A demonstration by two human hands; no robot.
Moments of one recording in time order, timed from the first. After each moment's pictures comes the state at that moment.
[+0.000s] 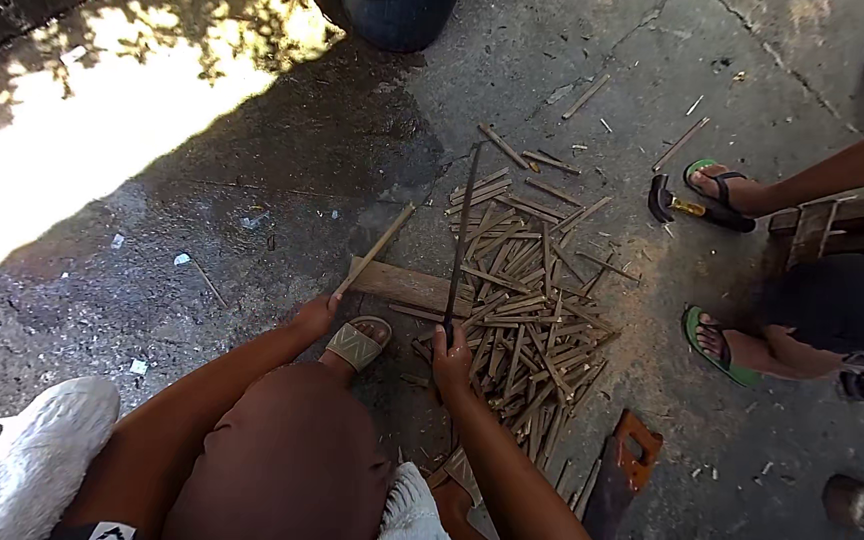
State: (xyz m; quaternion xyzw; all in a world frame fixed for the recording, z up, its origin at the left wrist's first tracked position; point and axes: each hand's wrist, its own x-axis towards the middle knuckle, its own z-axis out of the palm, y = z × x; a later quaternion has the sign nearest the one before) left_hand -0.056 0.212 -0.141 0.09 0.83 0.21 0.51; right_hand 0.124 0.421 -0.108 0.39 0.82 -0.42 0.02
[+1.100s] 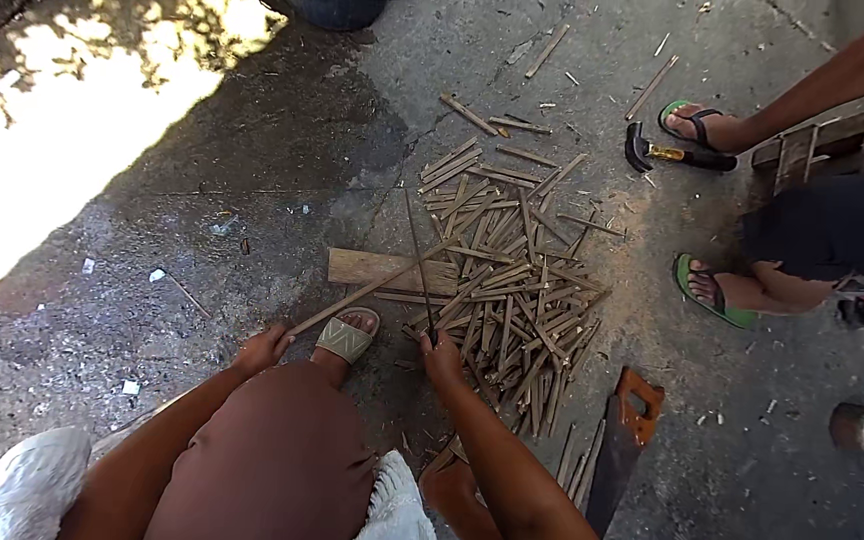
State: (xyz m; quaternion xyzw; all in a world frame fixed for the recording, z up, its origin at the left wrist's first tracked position) left_hand -0.025 0.112 -0.182 0.21 0.85 0.14 0.47; right_hand 0.155 0.436 -0.139 0.47 0.77 -0.34 0.27
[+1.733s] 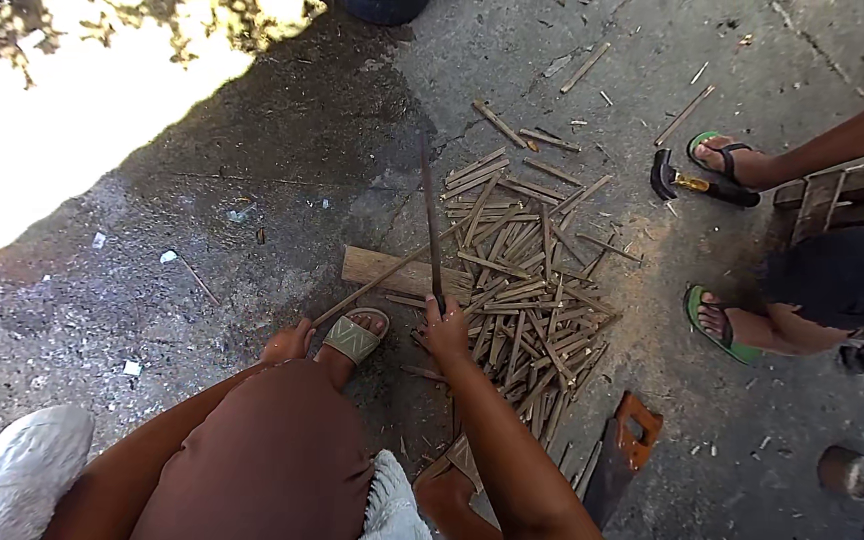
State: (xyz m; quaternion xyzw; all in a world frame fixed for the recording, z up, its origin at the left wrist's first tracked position) left_hand -0.010 0.162 -0.161 0.13 0.84 0.06 0.52; right_hand 0.077 0.431 -0.087 0.42 0.80 -0.42 0.12
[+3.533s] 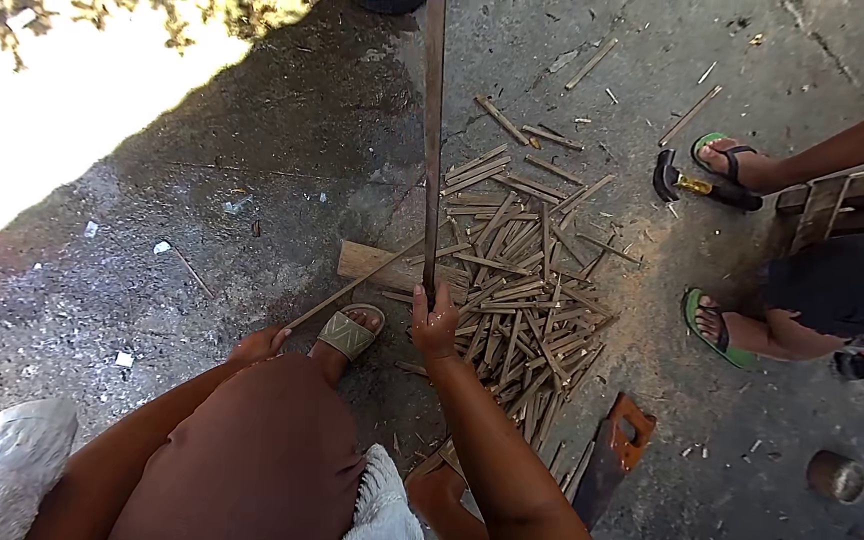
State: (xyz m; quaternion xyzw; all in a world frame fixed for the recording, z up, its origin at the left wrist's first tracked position) left_hand -0.014 0.099 -0.190 0.13 0.83 0.13 0.52; right_hand 0.075 0.412 -0.103 0.24 0.88 -0.36 -0.17
